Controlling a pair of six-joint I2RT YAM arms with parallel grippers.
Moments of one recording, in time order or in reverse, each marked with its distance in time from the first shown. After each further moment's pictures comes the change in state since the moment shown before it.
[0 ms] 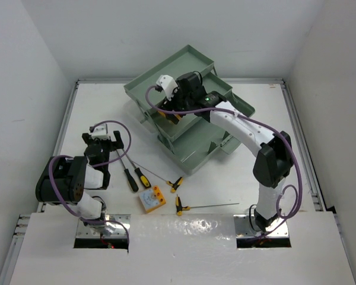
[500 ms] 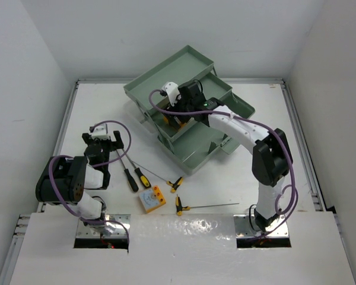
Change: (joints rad) left arm 0.000 0.000 0.000 0.000 0.000 0.000; right arm -0.019 -0.003 -0.159 0.091 0.025 0.123
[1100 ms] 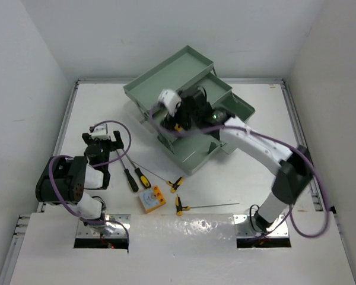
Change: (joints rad) left arm 0.000 0.000 0.000 0.000 0.000 0.000; right arm 0.075 -0.178 -0.089 -0.003 0.072 -0.080
